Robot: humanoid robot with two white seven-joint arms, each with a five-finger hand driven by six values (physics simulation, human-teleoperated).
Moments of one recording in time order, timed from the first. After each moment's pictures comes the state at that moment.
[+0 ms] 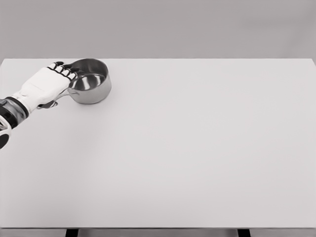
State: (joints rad) left arm -0.42 0.84 -0.54 -1.67 -0.79 -0.02 -0.23; right arm -0.01 0.00 0.15 0.14 0.07 -0.28 0.27
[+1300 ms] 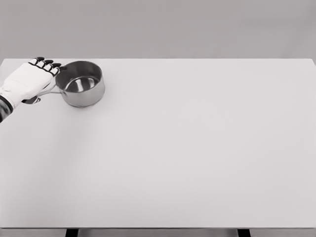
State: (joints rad) left arm -0.41 0.88 -0.50 -1.61 -0.81 -0.02 -0.23; right arm -0.01 0.00 0.15 0.14 0.07 -0.28 0.27
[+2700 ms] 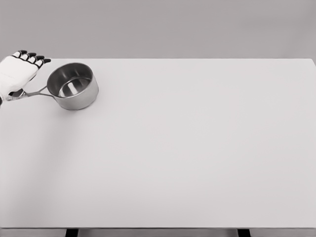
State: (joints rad) left arm -0.45 0.86 -0.47 -1.51 -0.85 -0.01 -0.23; right arm 0.00 0.00 0.15 0.14 0.07 -0.28 0.27
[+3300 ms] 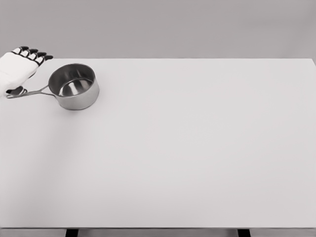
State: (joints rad) left arm -0.44 0.93 -0.47 -1.60 -0.75 -0.01 -0.24; right arm -0.01 0.00 0.15 0.14 0.07 -0.28 0.27
